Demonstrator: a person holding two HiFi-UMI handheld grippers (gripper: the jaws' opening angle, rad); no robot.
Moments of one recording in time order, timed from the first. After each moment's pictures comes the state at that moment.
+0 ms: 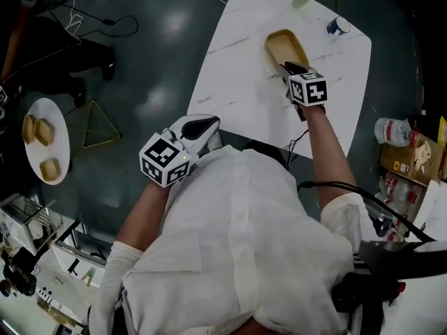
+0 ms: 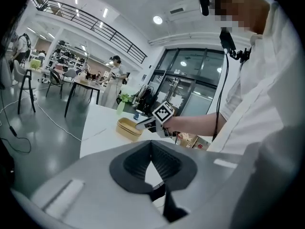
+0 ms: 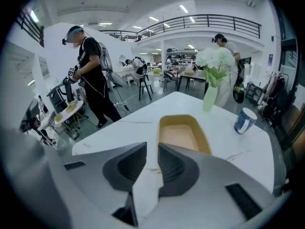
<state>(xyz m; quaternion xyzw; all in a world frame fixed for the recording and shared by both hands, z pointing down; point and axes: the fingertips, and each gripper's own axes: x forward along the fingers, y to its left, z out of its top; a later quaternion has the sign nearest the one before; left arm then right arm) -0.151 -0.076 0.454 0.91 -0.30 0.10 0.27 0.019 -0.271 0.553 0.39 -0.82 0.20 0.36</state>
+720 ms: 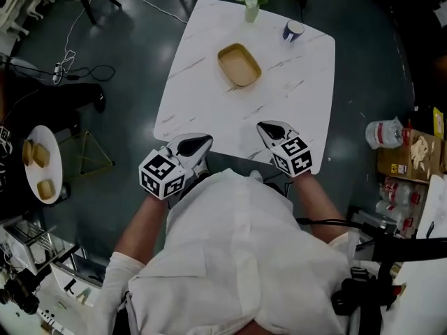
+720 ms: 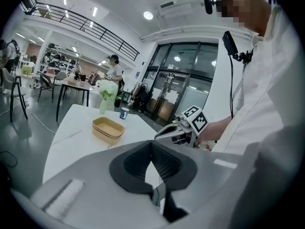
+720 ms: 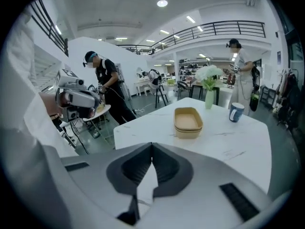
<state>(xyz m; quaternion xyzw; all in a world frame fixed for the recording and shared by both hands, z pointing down) -0.021 -0.054 0.441 0.92 -0.28 0.12 0.24 0.103 -0.098 0.504 0.31 -0.88 0.18 0.30</state>
